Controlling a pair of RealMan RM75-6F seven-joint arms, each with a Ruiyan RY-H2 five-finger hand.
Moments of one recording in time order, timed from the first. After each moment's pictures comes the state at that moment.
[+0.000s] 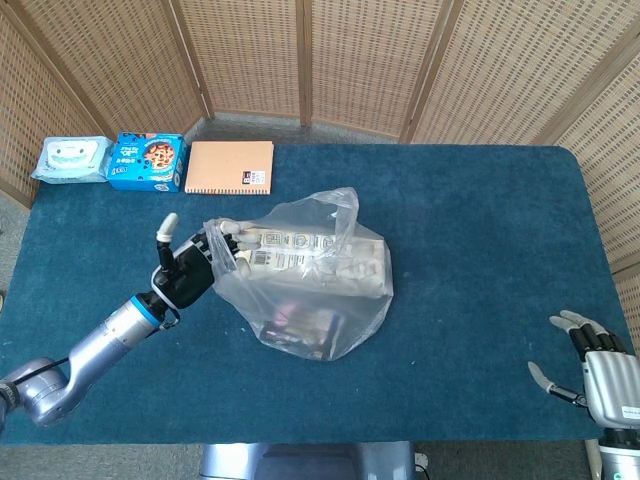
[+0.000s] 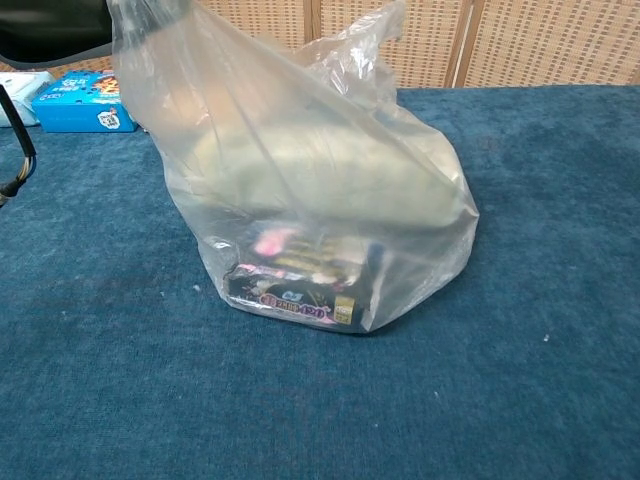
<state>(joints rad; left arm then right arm) -0.60 -1.25 -0.34 -1.59 1.83 0.91 -2.22 -0.01 -1.17 0.06 -1.58 -1.56 1.57 0.02</state>
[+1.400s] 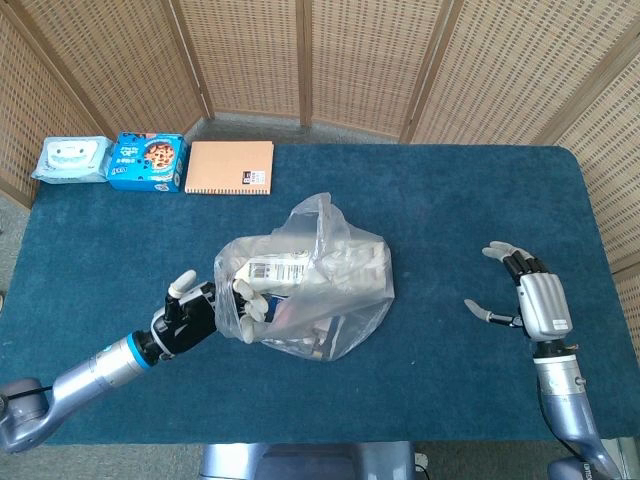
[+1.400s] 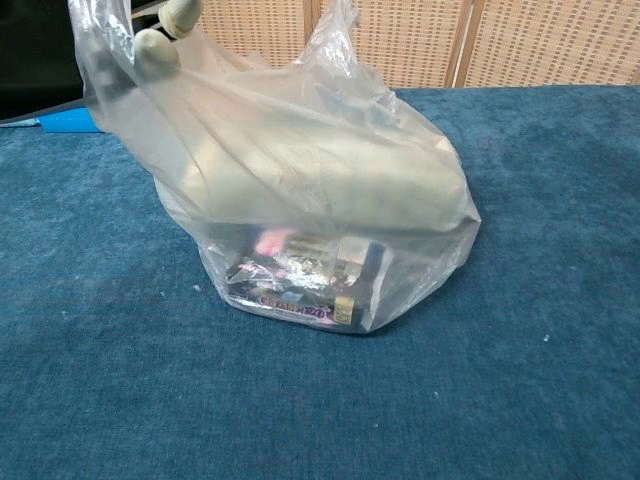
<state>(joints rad) -0.76 -1.16 0.08 -1.66 1.87 1.25 -2.13 0.29 -1.34 0.22 -1.44 -1.48 1.38 0.19</state>
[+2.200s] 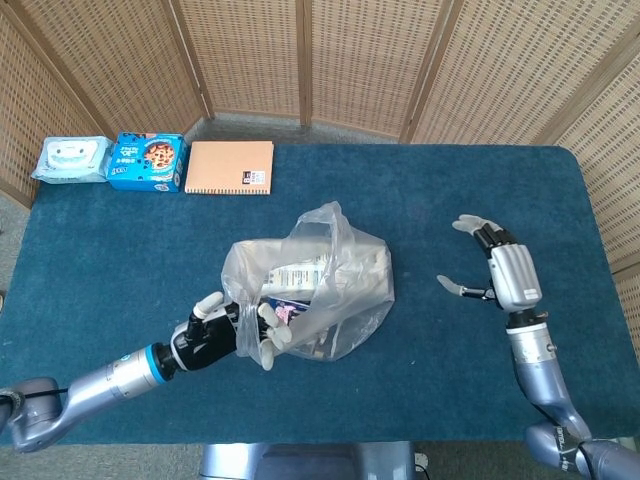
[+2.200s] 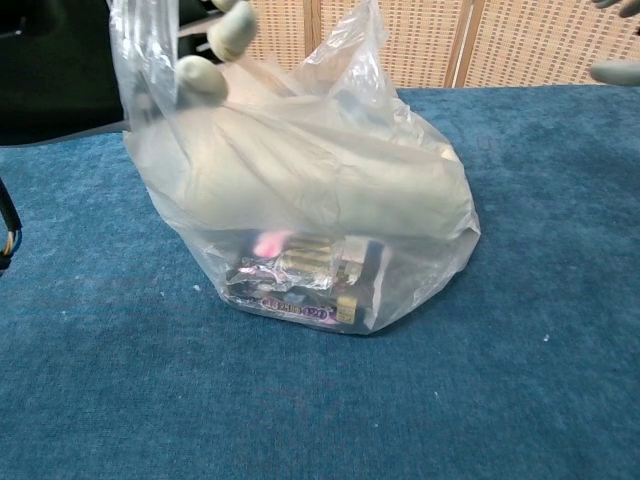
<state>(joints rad) -0.87 -1.18 0.15 -1.72 1.89 1.25 -2.09 0.43 -1.42 0.27 -1.37 -1.47 1.33 0.24</state>
